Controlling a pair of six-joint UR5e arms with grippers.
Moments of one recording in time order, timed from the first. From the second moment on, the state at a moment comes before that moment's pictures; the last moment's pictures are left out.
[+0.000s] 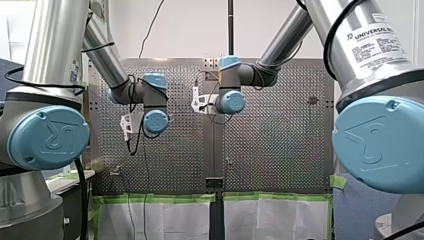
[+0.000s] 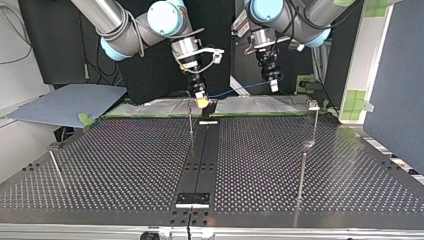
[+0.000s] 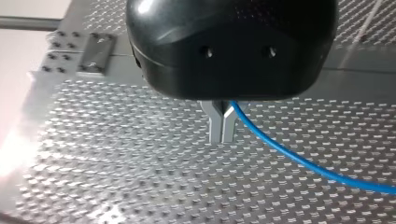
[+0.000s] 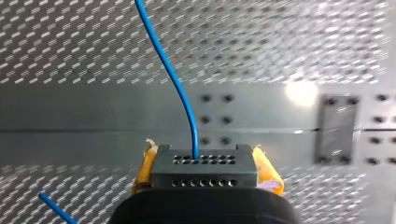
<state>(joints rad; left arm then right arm) -0.47 -1.73 -2.23 -2.25 -2.29 -1.65 2.38 -1.18 1.71 -0.57 1.68 1.57</state>
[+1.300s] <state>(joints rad) -0.35 -1.40 -1.89 -2.59 -2.21 -1.64 2.33 -1.21 1.44 -0.40 1.53 1.66</state>
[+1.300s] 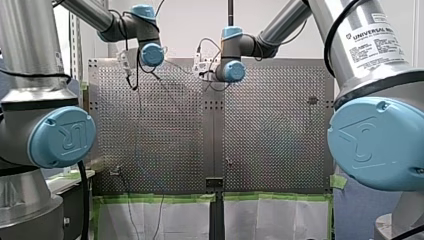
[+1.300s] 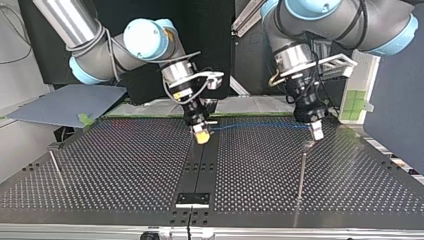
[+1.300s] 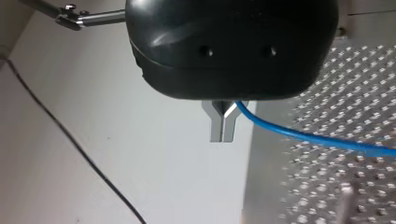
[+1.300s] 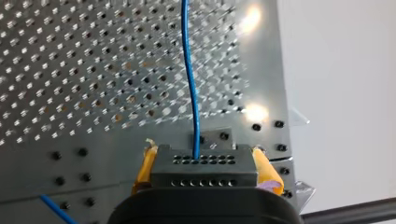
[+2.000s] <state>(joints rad) -0.17 -1.49 -1.79 -2.78 -2.04 -1.63 2.32 -1.18 1.25 -0.36 1.49 1.70</state>
